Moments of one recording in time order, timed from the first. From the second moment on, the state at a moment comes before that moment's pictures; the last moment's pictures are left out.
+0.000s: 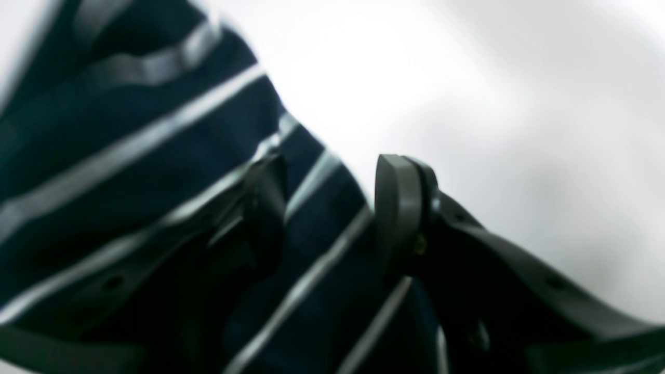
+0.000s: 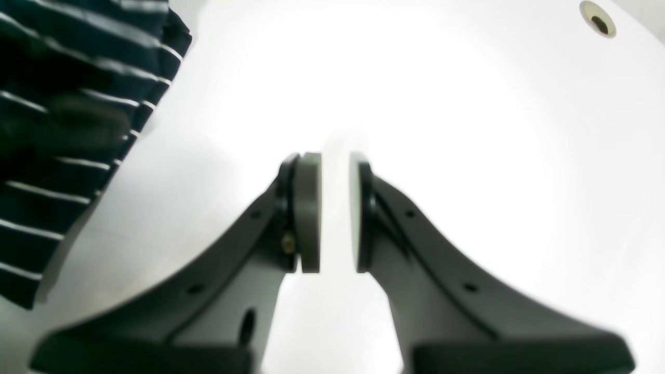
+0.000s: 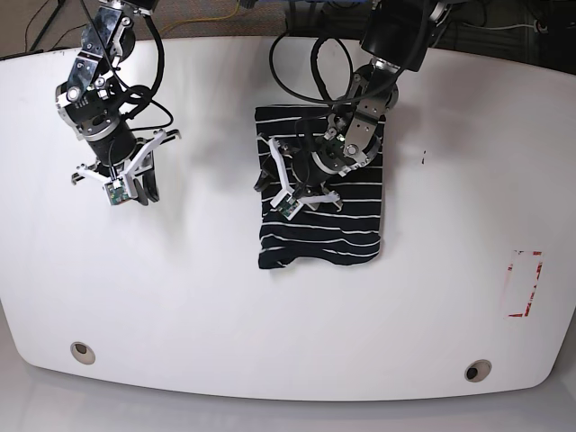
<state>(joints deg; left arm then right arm) -4.6 3.0 18.7 71.4 2.9 -23.0 21.7 -13.1 7.0 25.8 111.6 11.0 40.6 -41.7</state>
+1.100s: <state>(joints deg) 7.3 -33.4 0.0 73.6 -5.5 -43.0 10.8 -15.4 6.6 25.4 111.5 11.2 40.6 -41.9</state>
